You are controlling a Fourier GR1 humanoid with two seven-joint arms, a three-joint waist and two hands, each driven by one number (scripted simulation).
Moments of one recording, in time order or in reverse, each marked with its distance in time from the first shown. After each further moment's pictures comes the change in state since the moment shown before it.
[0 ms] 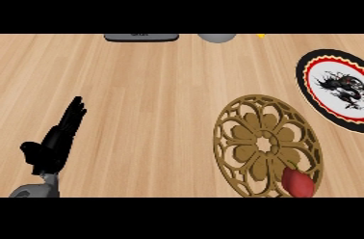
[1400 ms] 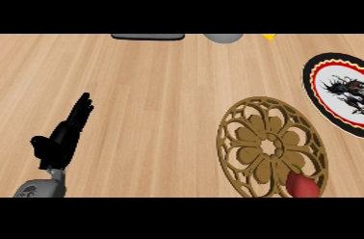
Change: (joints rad) left arm -0.028 -0.033 -0.002 -0.016 -0.044 -0.019 0.041; right arm -0.654 0.171 0.305 0.468 0.238 -0.097 -0.011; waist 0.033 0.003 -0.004
